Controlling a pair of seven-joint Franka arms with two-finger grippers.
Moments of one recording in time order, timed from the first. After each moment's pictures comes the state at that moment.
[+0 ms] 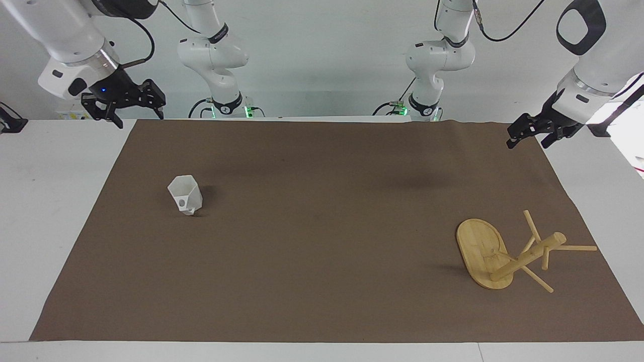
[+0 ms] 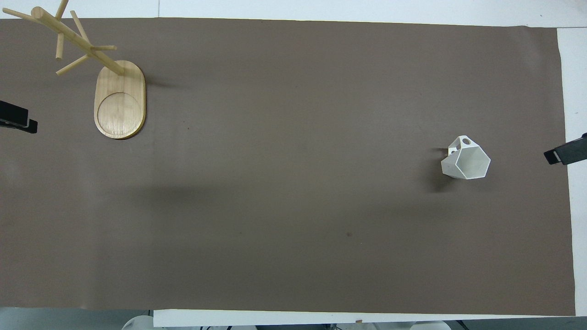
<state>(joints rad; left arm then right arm) -0.03 0.00 0.03 -1.61 -0.04 1.54 0.06 -0.05 -0.02 -0.12 -1.54 0.07 1.38 -0.60</state>
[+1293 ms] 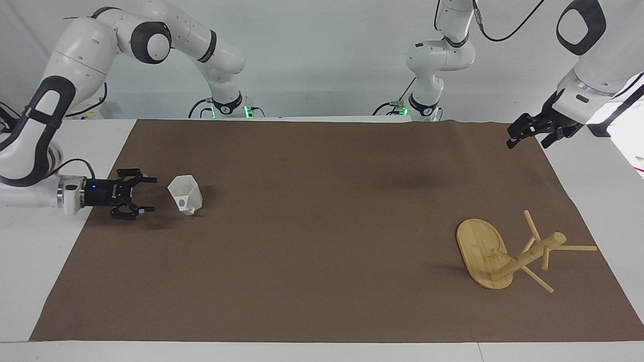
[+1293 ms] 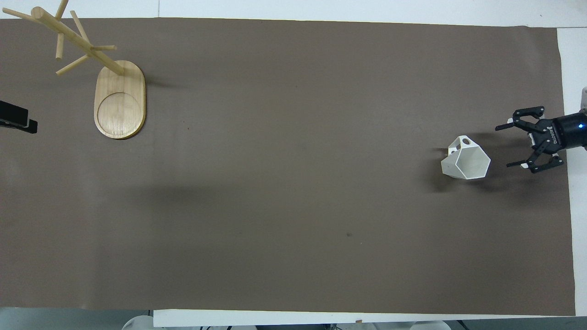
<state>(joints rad) -0.03 0.00 0.03 -1.61 -0.04 1.54 0.06 -0.55 0.70 -0.05 -1.48 0.82 1.21 -2.37</state>
